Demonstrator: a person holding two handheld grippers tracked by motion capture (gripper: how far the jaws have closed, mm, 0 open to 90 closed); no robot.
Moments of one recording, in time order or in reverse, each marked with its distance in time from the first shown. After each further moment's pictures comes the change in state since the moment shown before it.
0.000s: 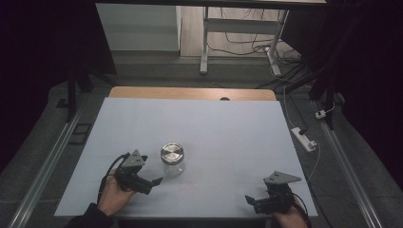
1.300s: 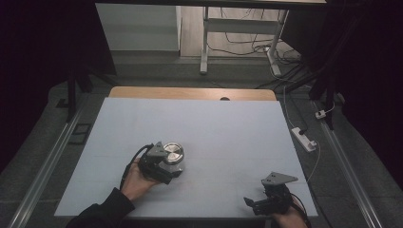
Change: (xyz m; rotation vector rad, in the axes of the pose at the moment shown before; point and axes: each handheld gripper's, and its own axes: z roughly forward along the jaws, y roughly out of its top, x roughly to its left) left arm -0.001 0.041 0.055 0.021 -0.081 0.053; right arm 0.003 0.001 0.002 0.035 0.018 -0.041
